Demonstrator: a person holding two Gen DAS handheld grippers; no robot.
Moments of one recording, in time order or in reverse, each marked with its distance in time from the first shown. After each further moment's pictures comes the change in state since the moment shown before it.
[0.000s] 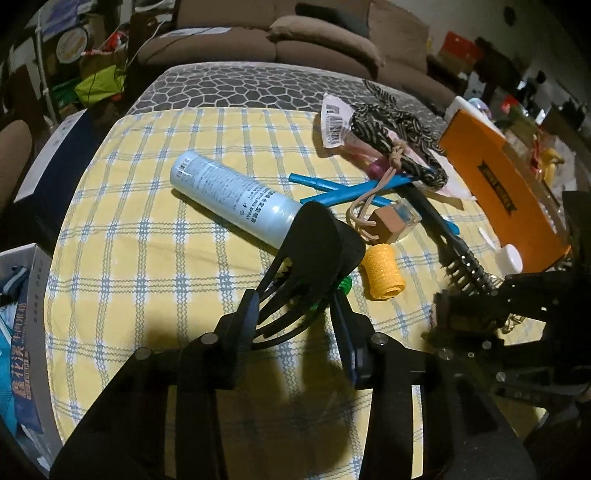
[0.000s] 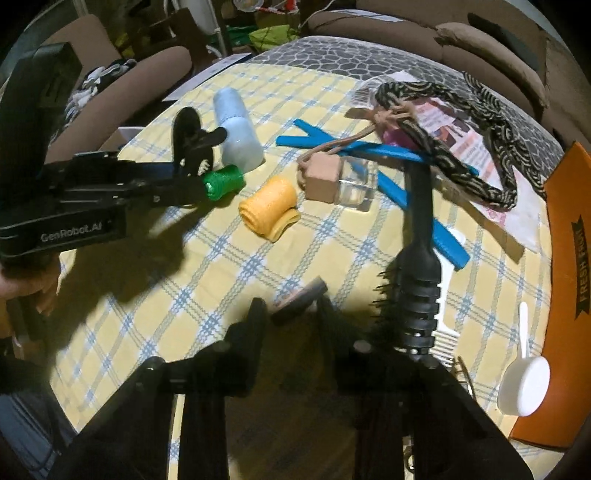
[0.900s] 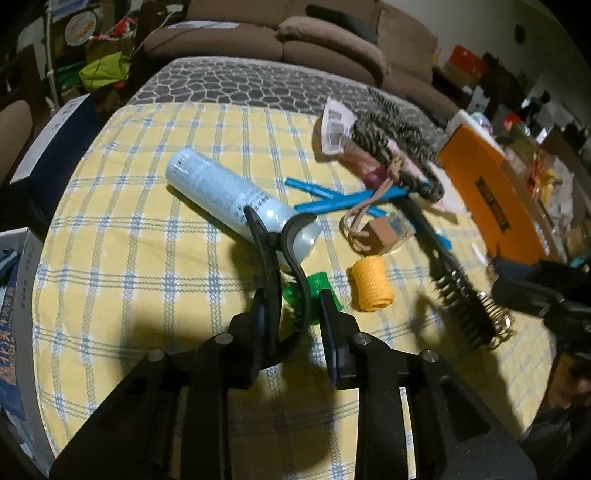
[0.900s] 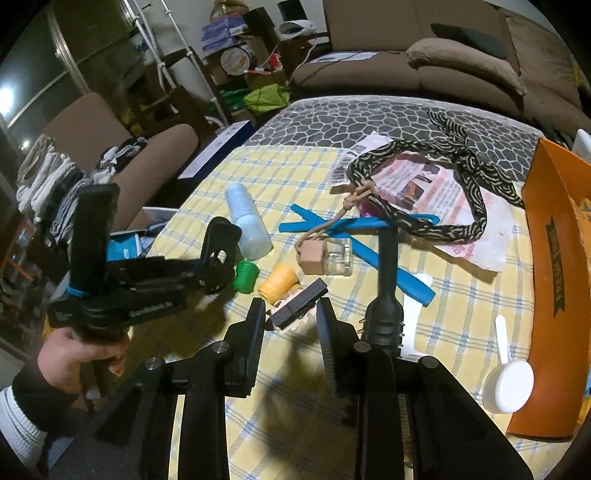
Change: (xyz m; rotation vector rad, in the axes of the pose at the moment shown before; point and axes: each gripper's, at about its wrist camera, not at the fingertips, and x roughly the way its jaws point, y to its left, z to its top) left arm 0.005 -0.001 0.004 -0.062 0.009 -0.024; right arm -0.065 -0.026 0.016 0.155 -0.212 0.126
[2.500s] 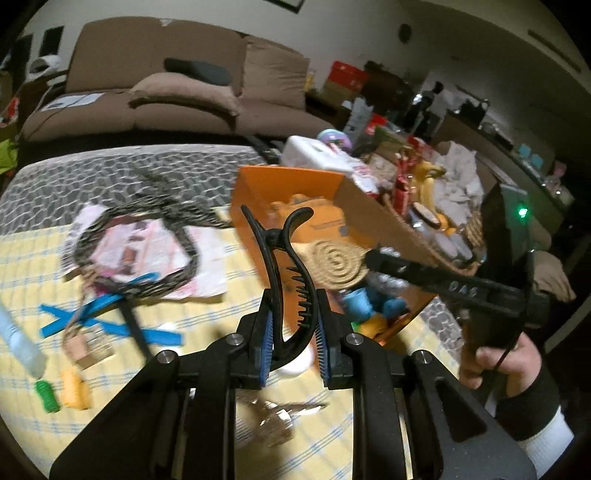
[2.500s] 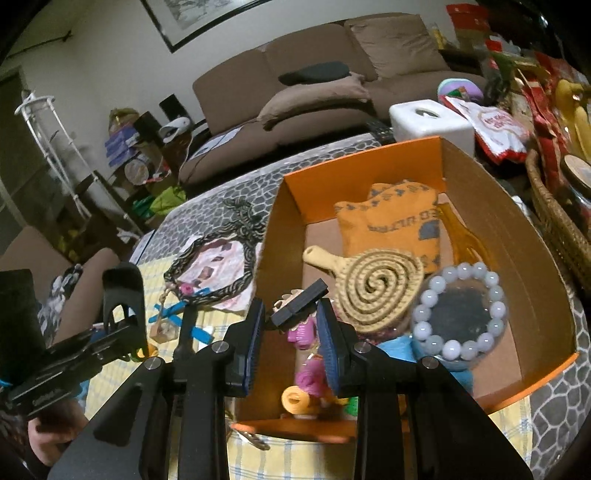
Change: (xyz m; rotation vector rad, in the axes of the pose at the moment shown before) left arm -0.027 -0.244 0.038 0.243 -0.180 -0.350; right arm -0.156 -0.198 -0.044 0.370 -0.289 -0.195
